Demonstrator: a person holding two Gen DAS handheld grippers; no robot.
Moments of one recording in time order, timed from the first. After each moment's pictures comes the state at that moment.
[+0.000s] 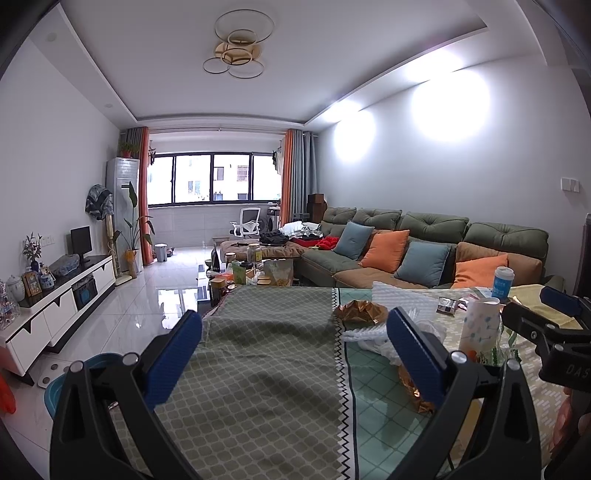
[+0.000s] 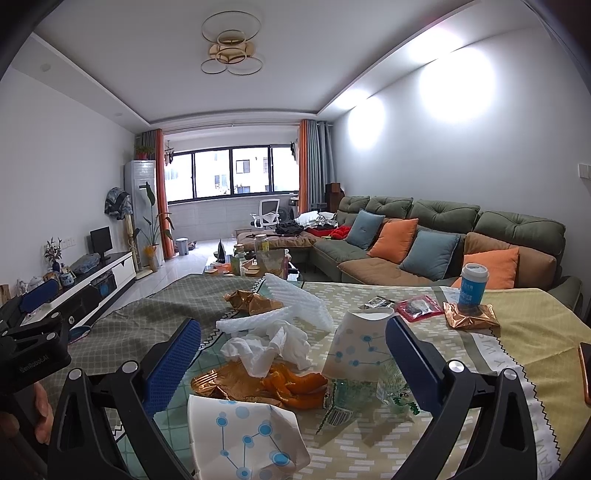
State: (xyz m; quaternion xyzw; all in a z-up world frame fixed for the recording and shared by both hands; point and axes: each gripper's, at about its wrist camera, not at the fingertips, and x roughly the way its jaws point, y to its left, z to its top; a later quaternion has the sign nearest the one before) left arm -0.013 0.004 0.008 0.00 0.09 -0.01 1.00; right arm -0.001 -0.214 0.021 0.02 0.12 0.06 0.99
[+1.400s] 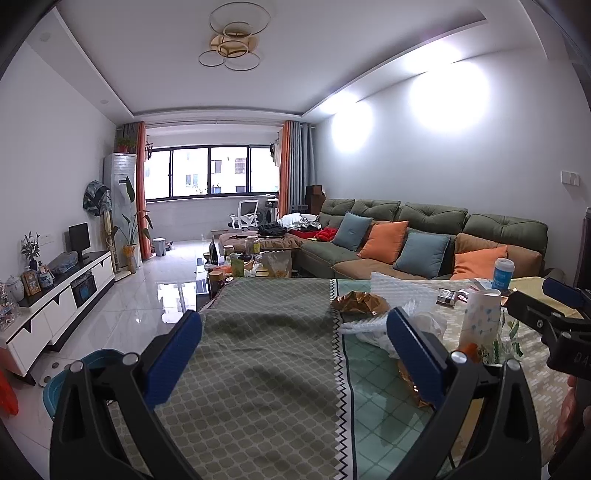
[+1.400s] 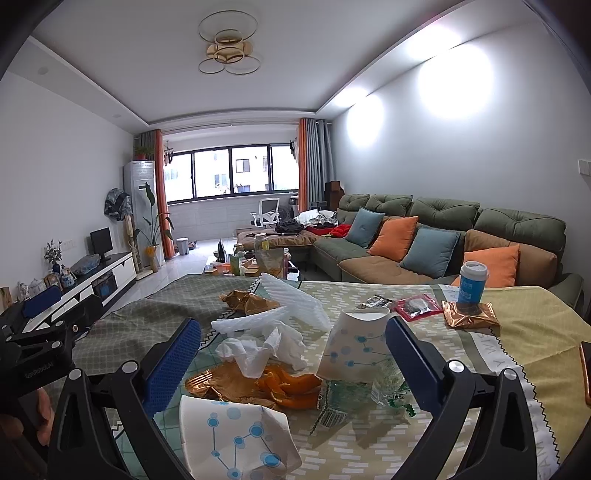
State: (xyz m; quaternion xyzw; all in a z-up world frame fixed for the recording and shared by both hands) left arm -0.006 0.001 0.001 0.00 0.11 -0.02 0.99; right arm 0.000 -0.212 0.020 0.02 0.12 0.06 0.99
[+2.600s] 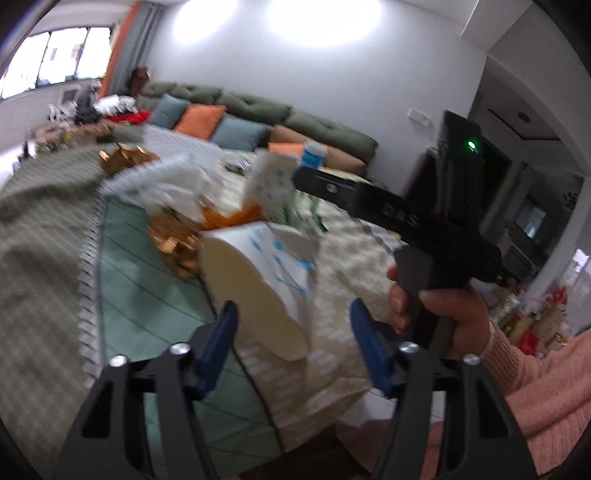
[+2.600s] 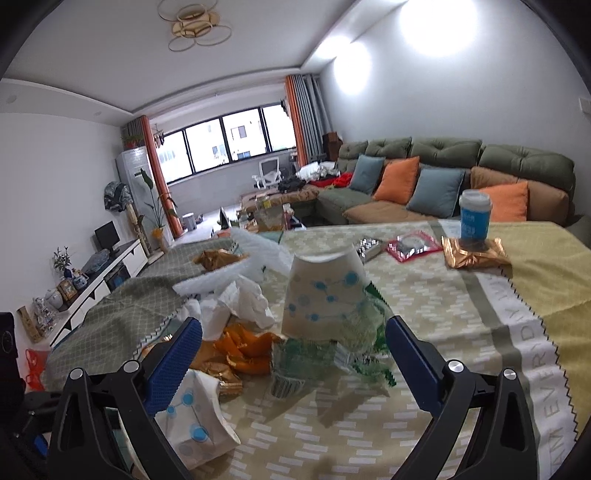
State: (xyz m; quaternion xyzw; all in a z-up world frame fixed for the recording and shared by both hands) left arm -0.008 -0.073 -0.058 -0.04 0.33 -0.42 0.85; right arm 0.031 -0.269 -0.014 0.09 0.23 0.08 0.97
